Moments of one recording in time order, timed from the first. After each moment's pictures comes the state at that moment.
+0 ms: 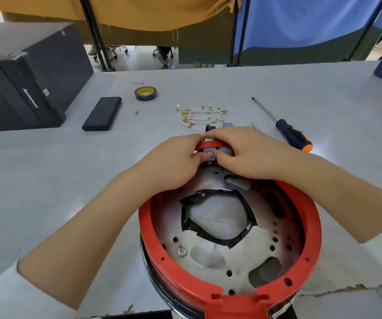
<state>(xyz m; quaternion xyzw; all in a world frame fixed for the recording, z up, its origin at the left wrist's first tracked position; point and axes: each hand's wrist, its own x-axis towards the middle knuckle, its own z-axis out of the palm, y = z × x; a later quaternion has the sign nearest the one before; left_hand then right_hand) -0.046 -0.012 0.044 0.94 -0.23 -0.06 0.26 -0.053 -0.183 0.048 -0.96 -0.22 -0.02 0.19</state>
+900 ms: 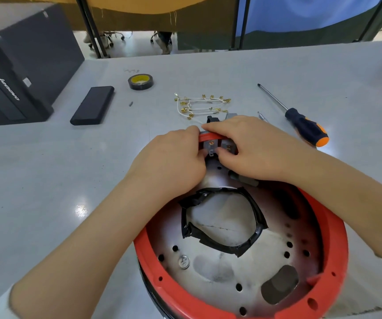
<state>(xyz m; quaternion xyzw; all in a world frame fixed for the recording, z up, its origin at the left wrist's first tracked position) -0.039 -0.020 0.029 0.97 -0.19 0.04 0.15 -0.047 -0.180 0.039 -0.96 -0.23 -0.06 0.16</state>
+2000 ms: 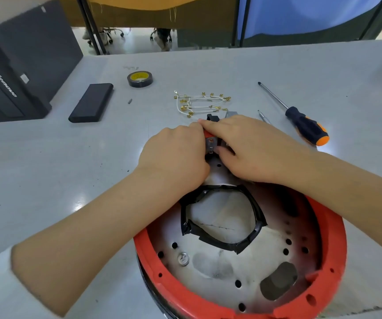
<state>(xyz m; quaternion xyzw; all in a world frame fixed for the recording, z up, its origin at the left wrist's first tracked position) -0.041 -0.030 0.036 0.98 -0.16 0.05 0.05 -0.043 -0.179 0.033 -0.97 -0.23 -0.05 0.09</state>
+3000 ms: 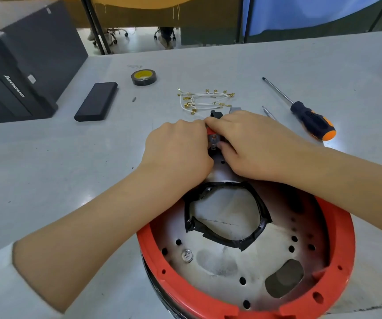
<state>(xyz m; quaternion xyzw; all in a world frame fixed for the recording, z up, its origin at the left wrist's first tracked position) -0.044 -0.032 0.038 0.99 -0.14 0.07 0.04 -0.044 -0.177 0.031 -0.96 -0.25 -0.08 0.08</state>
